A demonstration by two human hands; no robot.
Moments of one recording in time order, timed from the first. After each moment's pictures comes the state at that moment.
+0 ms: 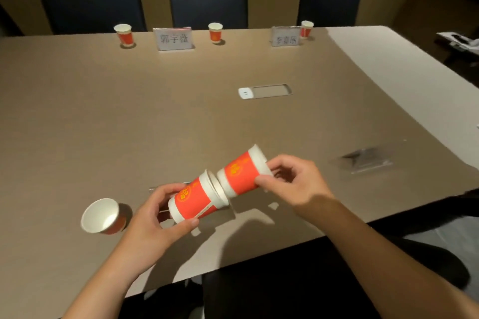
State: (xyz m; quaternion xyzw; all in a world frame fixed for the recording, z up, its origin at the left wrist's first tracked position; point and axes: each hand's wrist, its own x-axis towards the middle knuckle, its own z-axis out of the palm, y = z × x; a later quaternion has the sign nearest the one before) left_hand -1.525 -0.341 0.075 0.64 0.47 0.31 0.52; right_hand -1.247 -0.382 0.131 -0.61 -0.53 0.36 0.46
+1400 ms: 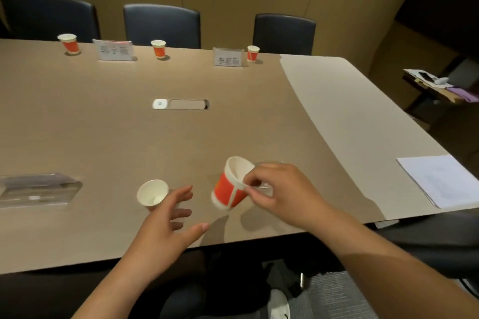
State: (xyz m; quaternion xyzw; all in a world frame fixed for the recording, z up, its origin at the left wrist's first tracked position) left_hand -1.085 -0.492 0.092 0.62 0.53 0.32 0.48; right_hand -0.837 -0.493 0.171 -0.56 -0.79 0.14 0.22
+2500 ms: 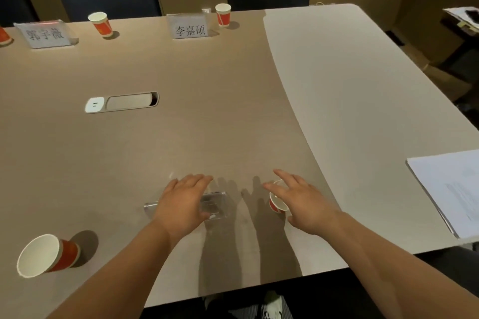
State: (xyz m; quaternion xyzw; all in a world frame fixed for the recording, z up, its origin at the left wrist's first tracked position) left_hand -0.826 -0.310 0.021 0.83 0.53 -0.08 0.15; right_hand -0.548 -0.372 0.024 -0.63 -0.74 0.20 -0.10
